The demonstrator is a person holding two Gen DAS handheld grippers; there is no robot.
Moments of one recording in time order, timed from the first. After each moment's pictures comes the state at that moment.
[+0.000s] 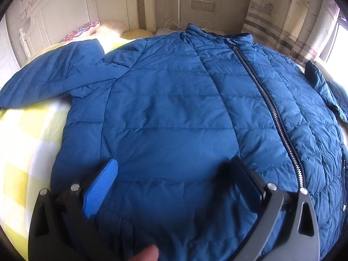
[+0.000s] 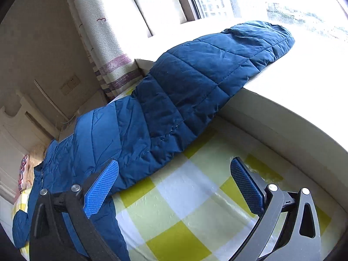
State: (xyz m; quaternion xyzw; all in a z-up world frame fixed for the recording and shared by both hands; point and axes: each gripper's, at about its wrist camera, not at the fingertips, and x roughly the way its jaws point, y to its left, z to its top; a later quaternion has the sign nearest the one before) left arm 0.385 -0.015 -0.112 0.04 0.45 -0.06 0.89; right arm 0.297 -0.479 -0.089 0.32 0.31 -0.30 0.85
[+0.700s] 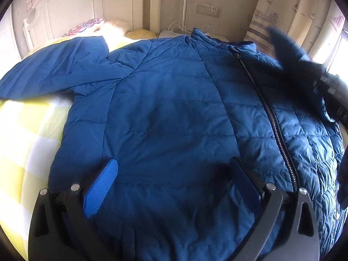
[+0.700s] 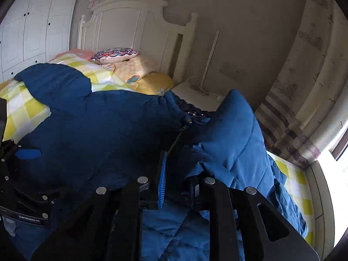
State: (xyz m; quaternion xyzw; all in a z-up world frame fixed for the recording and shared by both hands) left arm 0.383 -0.007 -0.109 -0.01 0.45 -0.07 0.89; right arm 0.415 -0.123 -0.059 -0.15 0.33 0.09 0.93
